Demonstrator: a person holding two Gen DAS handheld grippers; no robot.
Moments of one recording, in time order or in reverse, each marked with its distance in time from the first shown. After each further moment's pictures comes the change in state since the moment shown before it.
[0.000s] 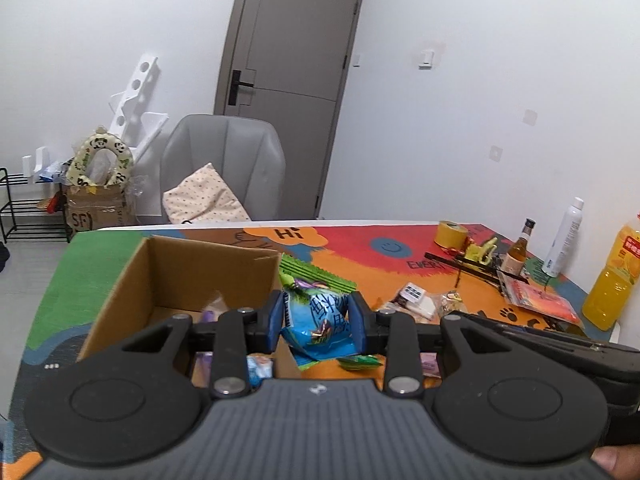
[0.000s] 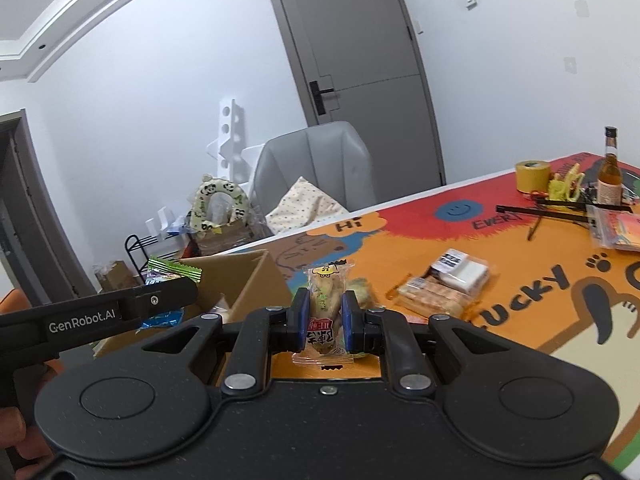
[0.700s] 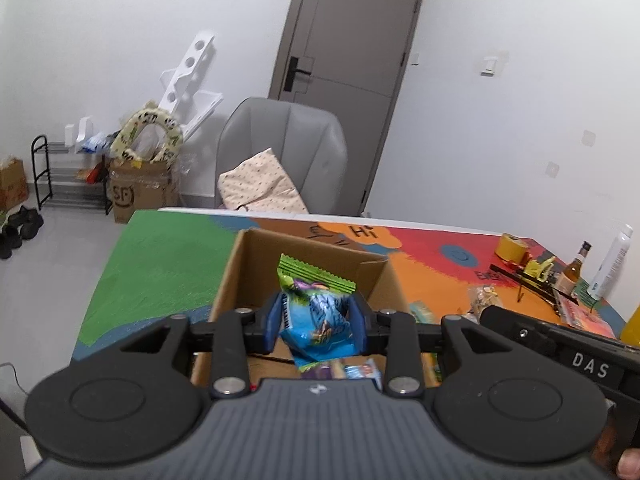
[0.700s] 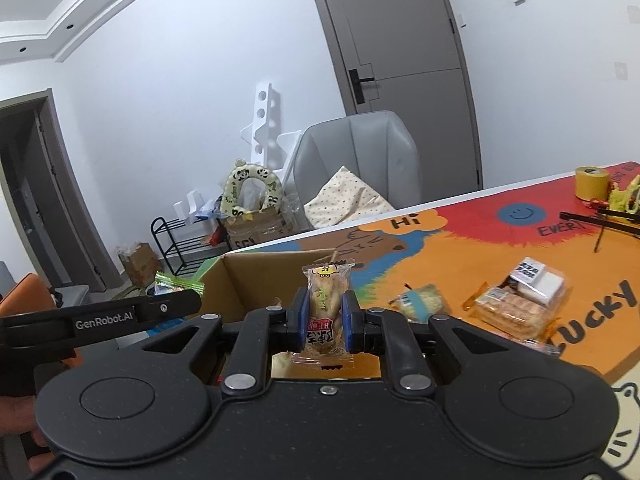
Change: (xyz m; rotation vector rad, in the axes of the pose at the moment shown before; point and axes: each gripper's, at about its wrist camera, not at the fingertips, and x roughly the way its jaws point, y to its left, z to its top) left arm 0.016 0.083 0.009 -0.108 0.037 0.113; right arm 0.043 0.055 0.007 -0.054 0.035 0.078
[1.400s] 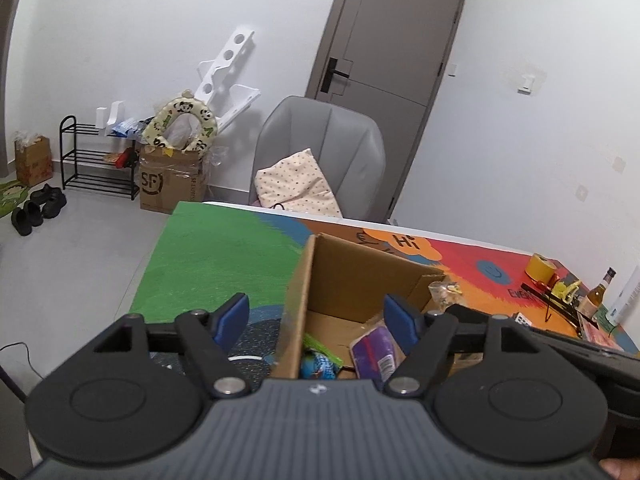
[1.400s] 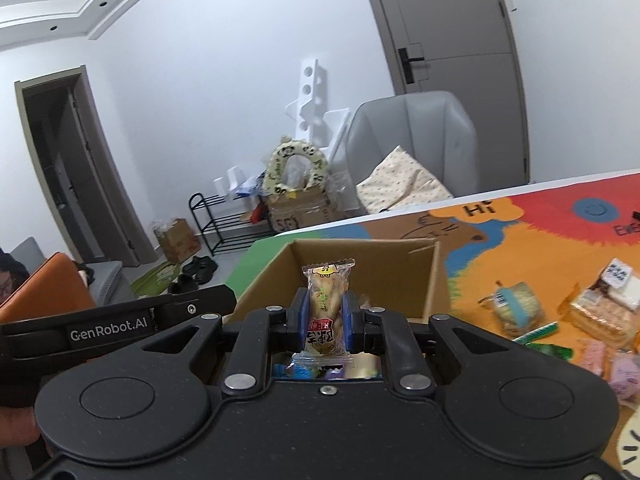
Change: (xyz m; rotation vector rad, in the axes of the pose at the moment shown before) left arm -0.006 0.049 0.007 -0.080 -0.004 0.057; right arm 0.044 0.057 0.004 -0.042 0.072 0.123
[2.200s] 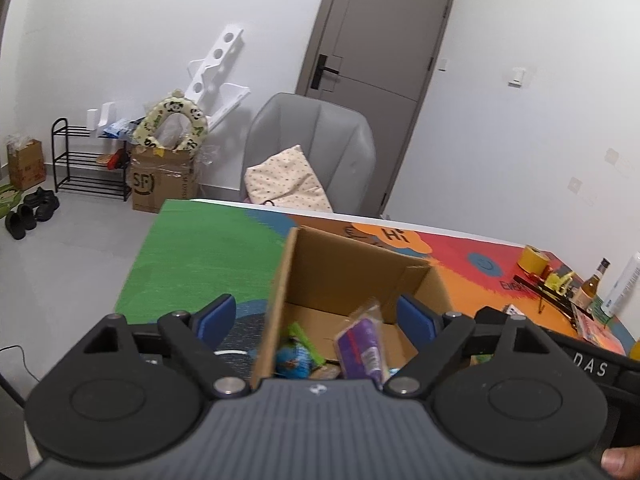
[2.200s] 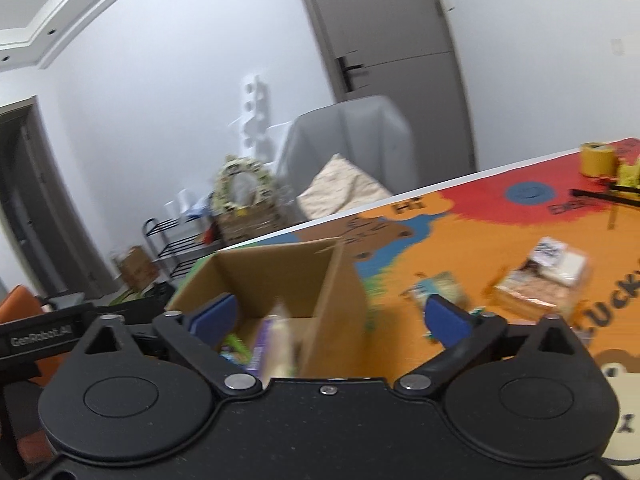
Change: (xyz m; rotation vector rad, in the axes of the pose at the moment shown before) left arm 0.002 -0.017 -0.005 0.032 0.008 -0.031; right arm -0.025 -0.048 -0.012 0.103 -0.059 -0.165
